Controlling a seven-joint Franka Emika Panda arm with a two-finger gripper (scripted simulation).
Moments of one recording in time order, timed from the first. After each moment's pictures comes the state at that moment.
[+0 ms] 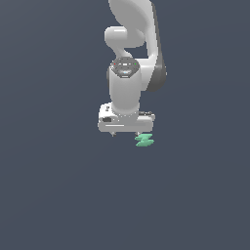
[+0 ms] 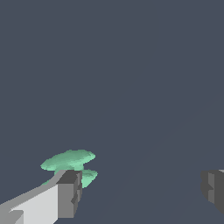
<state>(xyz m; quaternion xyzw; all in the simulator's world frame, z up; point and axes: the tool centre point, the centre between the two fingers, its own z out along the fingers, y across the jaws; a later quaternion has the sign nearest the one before) 0.007 0.003 0.173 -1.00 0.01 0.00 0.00</state>
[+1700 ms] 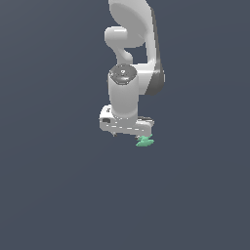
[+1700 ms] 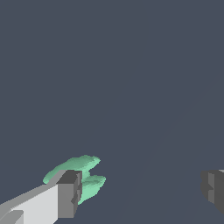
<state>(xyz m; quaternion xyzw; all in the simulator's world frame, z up) 0.001 0.004 0.153 -1.00 0.09 0.00 0.02</state>
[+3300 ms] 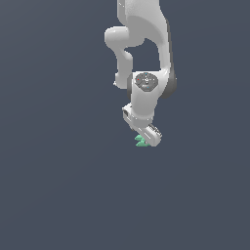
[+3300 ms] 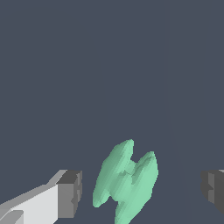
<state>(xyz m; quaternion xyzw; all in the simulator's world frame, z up) -0.028 0.067 0.113 -0.90 0.43 0.01 0.01</state>
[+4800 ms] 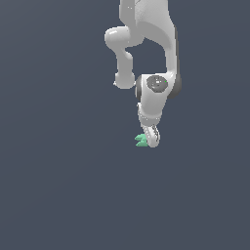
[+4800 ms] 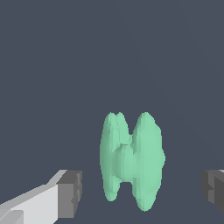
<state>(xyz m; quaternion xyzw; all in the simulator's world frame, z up) -0.052 0.102 0.090 -0.77 0.63 0.00 0.00</state>
